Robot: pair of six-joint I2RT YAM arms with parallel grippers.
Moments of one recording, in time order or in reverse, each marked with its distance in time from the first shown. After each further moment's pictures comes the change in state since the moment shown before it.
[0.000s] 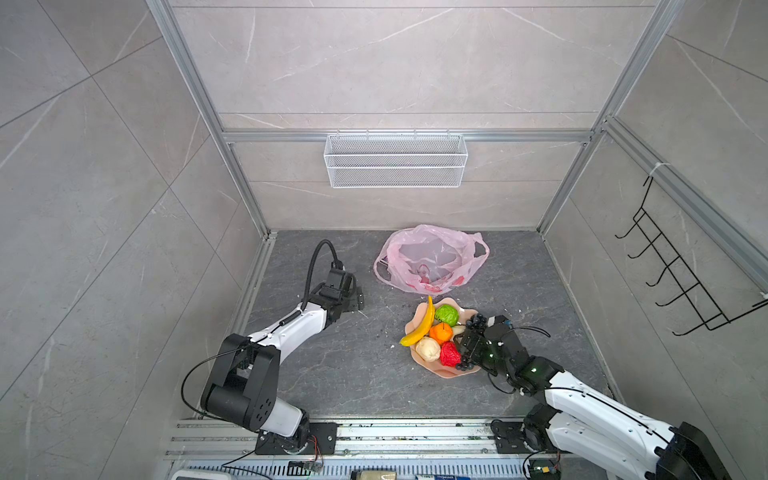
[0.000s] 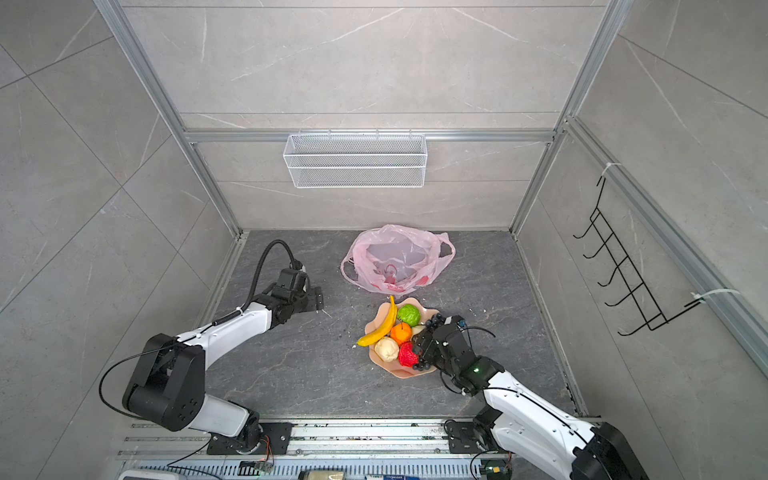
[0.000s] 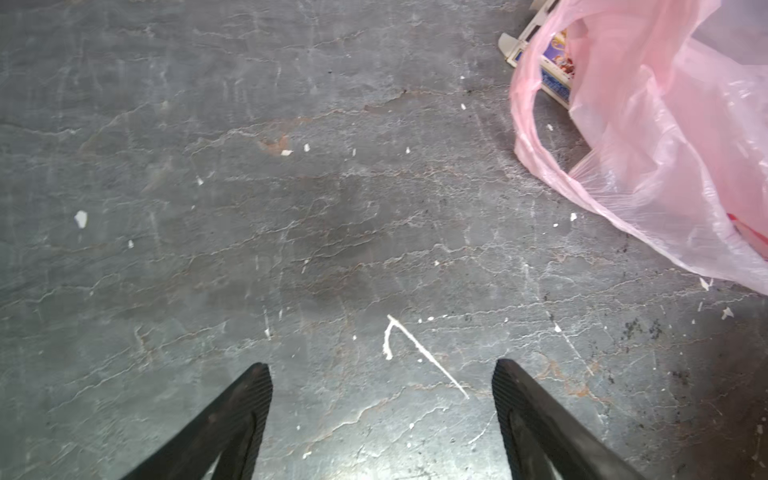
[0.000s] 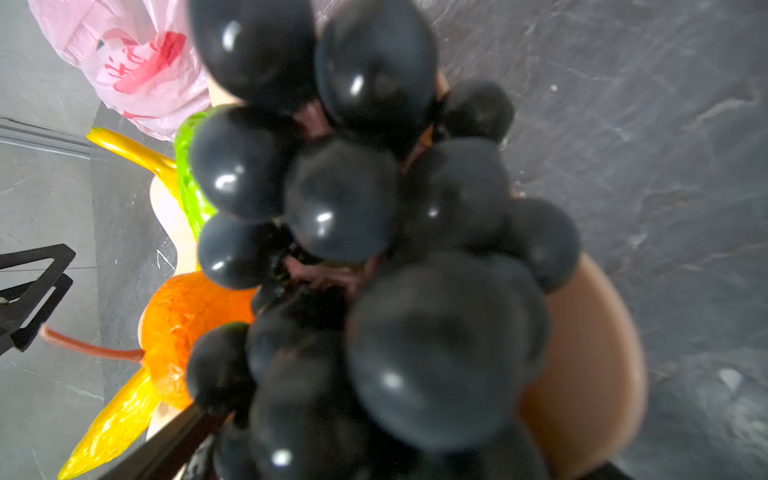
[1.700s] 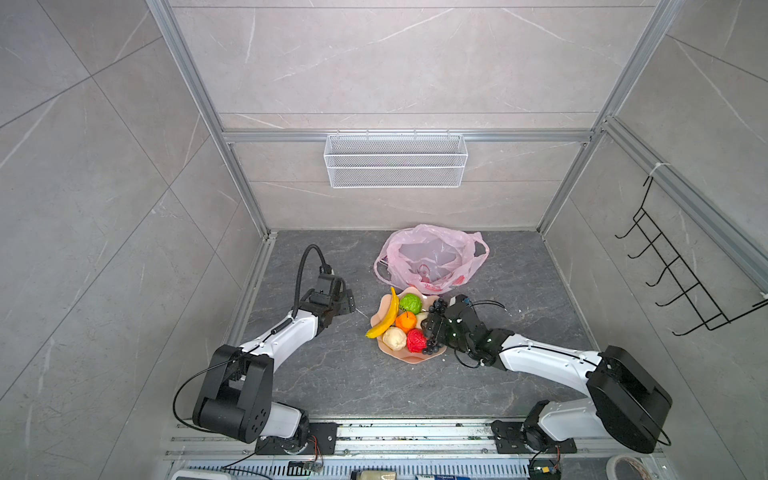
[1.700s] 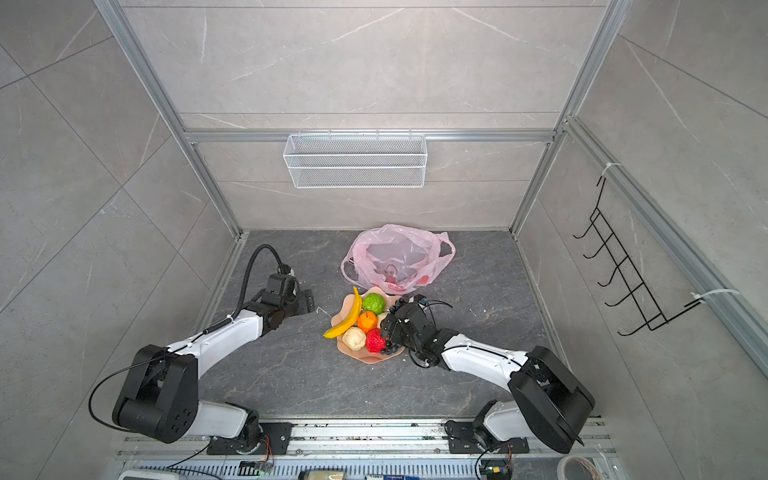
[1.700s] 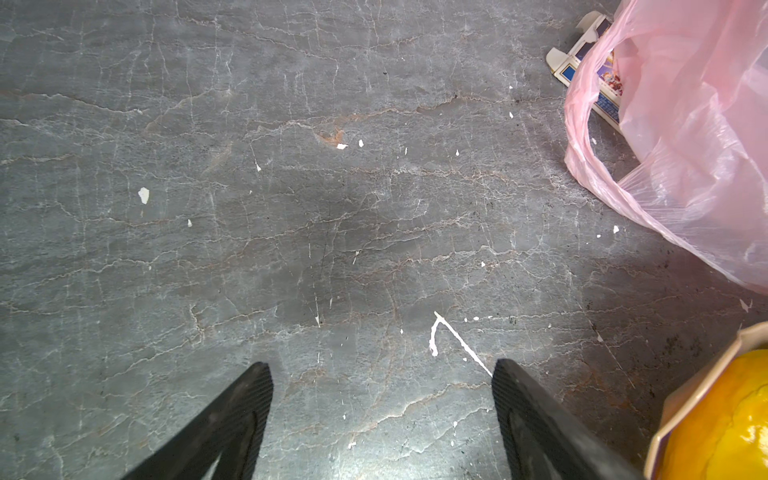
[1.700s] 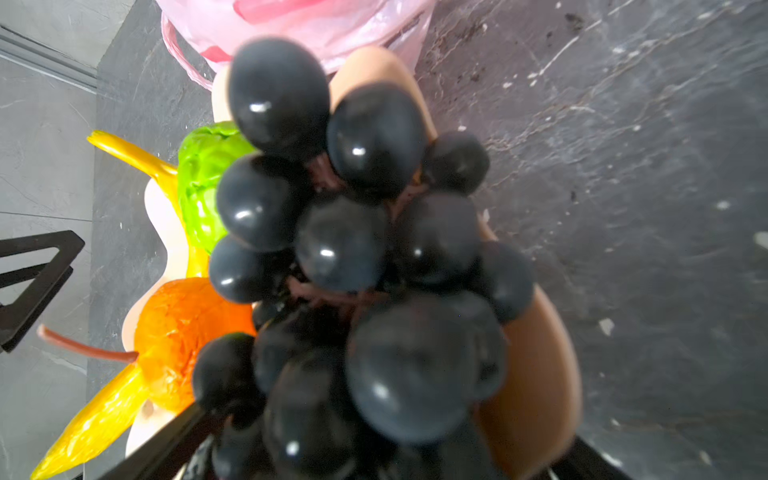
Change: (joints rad) left arm 0.061 -0.054 -0.072 0.045 -0.003 0.000; right arm 0.129 0.459 0.276 0.179 0.037 -0.075
